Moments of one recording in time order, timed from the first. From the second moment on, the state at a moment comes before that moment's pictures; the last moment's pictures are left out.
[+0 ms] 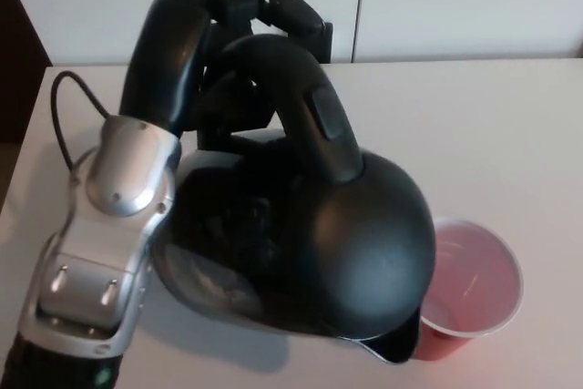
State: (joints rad) left_arm -0.41 0.23 -0.19 -0.26 0.06 0.34 0.03; right_arm -0.13 -0.36 -0.31 1.13 0.22 -0.07 0.26
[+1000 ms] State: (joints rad) left_arm -0.68 0.38 -0.18 -0.10 0.37 0.06 0.22; right_arm -0.18 -0.37 -0.27 1.13 0.20 -0.07 0.25
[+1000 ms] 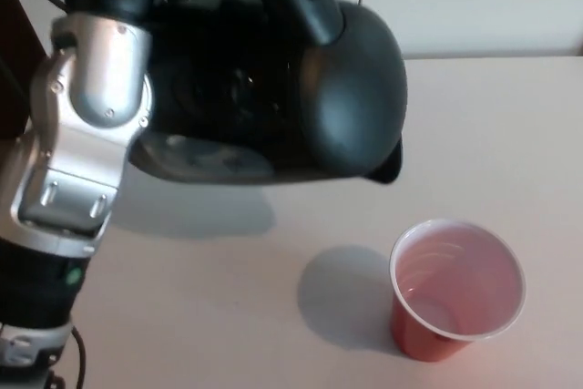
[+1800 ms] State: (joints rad) left_arm -0.74 0.46 -0.37 -0.09 0.73 -0.12 0.32; right_arm -0.19 -0.38 -0.25 1.12 0.17 -0.07 0.25
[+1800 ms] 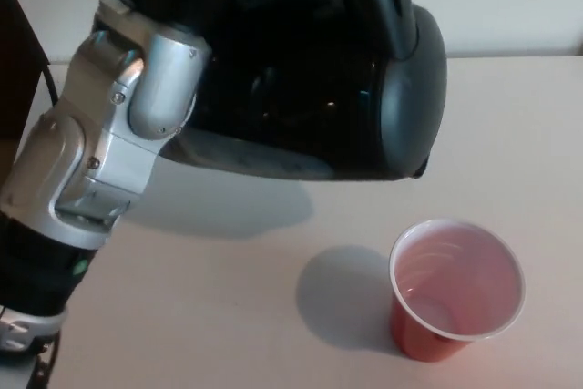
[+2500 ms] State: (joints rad) left_arm -0.75 0.47 -0.41 -0.15 0.90 -0.29 0.33; right_arm -0.20 -0.39 -0.23 1.12 0.15 -0.07 0.25
